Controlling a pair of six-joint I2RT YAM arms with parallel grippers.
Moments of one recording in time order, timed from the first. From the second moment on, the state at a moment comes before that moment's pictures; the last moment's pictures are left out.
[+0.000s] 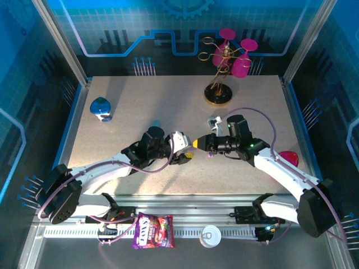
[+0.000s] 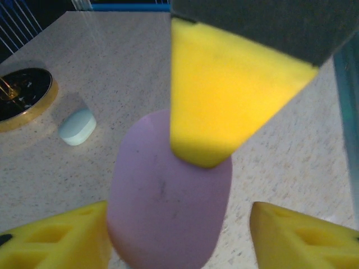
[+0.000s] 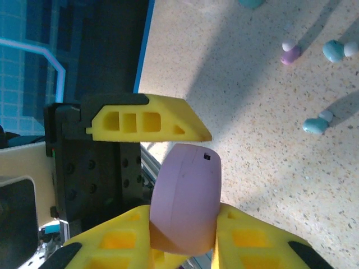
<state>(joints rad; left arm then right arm) -0.72 1.29 0.67 0.20 0.38 0.29 0.47 1.17 0.74 -0.18 -0.74 0.78</state>
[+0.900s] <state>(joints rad) -0.64 1.43 0.50 1.26 0.66 -0.25 0.41 1.00 0.46 0.78 -0.89 1.52</state>
